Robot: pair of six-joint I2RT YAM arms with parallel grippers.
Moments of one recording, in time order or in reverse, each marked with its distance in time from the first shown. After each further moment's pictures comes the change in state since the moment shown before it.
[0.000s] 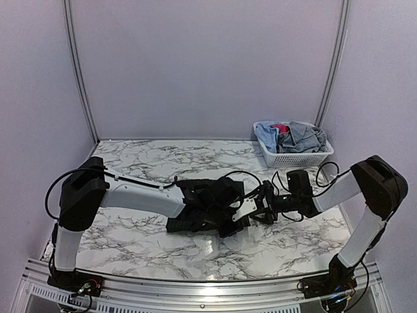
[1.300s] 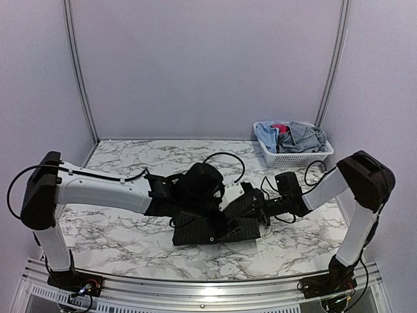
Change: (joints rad) left arm -0.005 -0.259 -0.179 0.064 0.029 -0.105; right arm 0.069 0.160 0.076 0.037 -0.085 0.134
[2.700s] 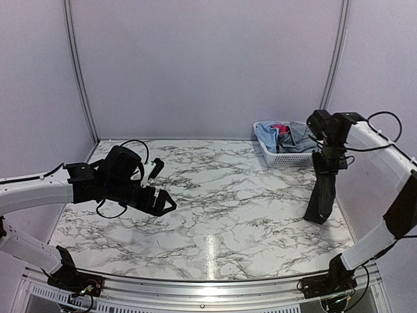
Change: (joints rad) left arm 0.330 -0.614 -0.439 -0.295 0.061 -0.558; right arm -0.196 -0.418 0.793 -1.822 1.355 -0.783
